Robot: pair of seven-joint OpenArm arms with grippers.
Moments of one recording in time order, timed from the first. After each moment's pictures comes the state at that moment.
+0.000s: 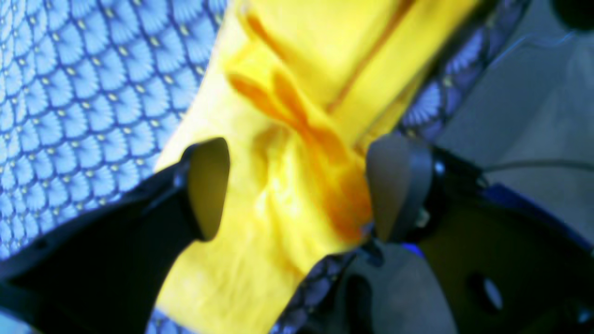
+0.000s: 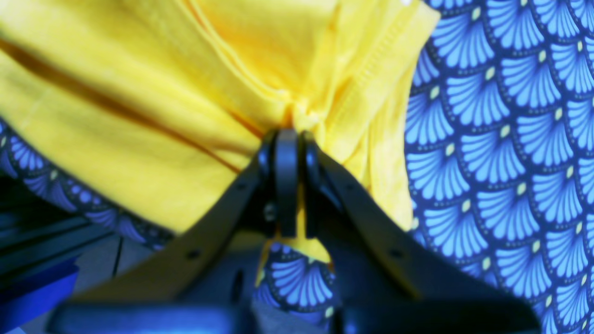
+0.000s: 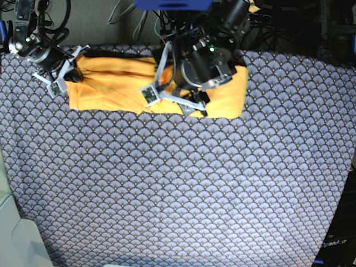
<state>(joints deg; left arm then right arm) 8.4 4.0 26.3 115.1 3.9 -40.5 79.4 -26.2 16.8 20.0 96.7 14.4 40.1 -34.9</state>
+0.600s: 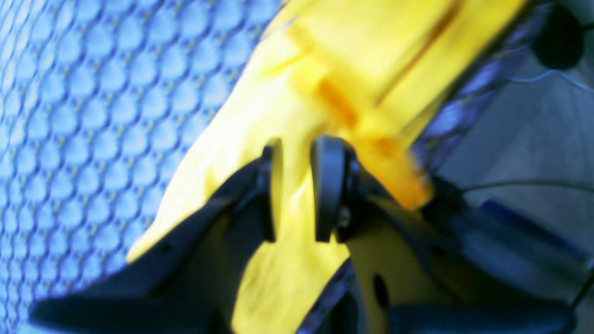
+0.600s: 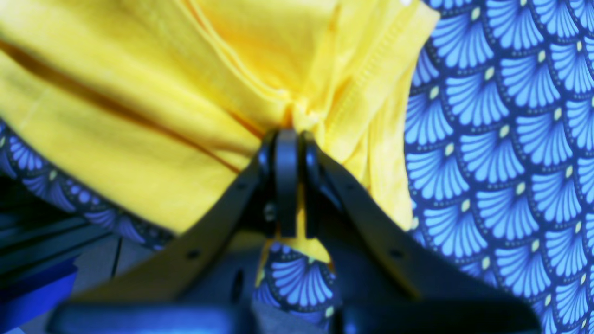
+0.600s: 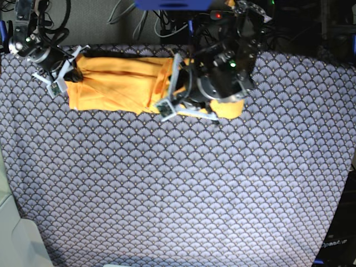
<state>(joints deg) 5.1 0.0 19.7 115.0 -8.3 -40.5 79.6 -26.2 16.7 20.0 96.7 14.2 40.1 -34.8</state>
